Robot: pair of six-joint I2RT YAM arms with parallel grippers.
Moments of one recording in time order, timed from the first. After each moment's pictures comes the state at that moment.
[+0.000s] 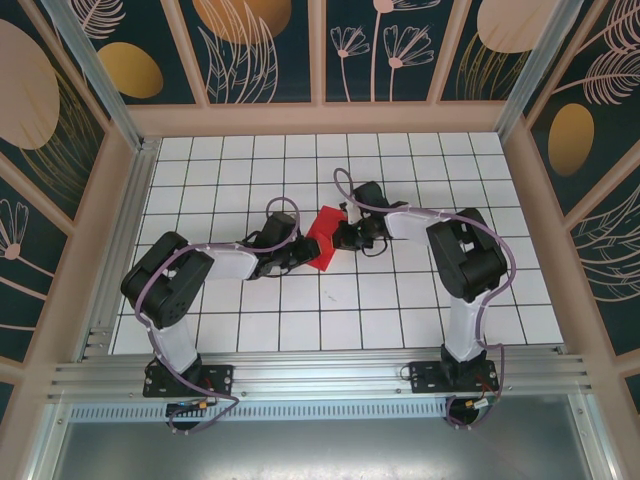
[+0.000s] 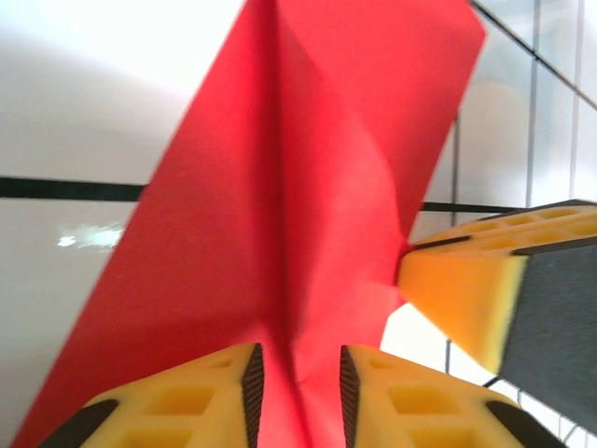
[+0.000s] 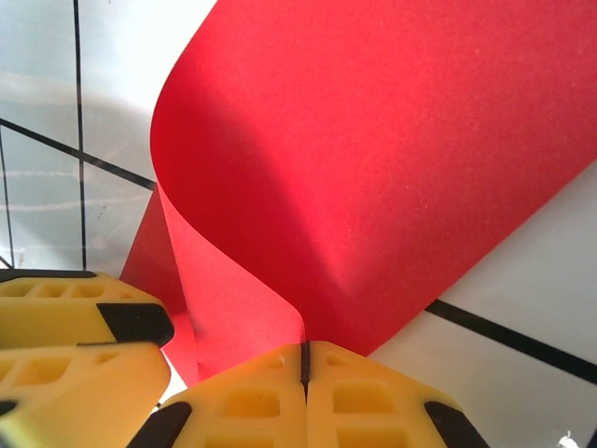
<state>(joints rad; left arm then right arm) -0.63 1.80 0.80 0.21 0.23 -0.94 0.51 1.93 1.15 -0.31 -0.49 0.42</state>
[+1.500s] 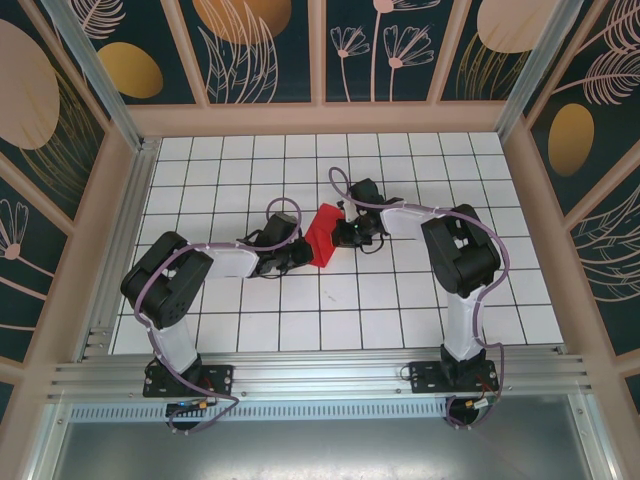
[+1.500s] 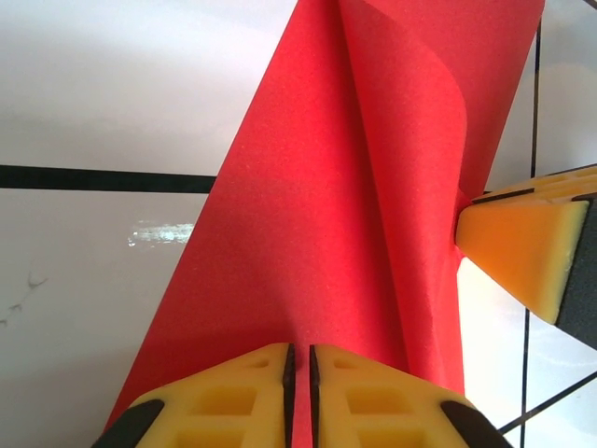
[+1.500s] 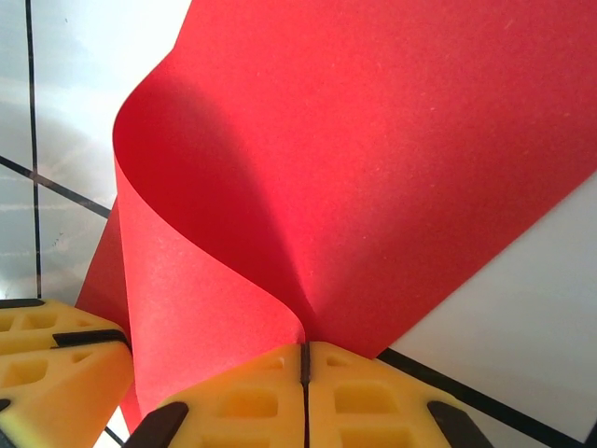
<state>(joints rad) -0.63 1.80 0.83 0.10 0.18 -0.86 0.51 1.98 1.21 -0.35 -0.44 0.38</state>
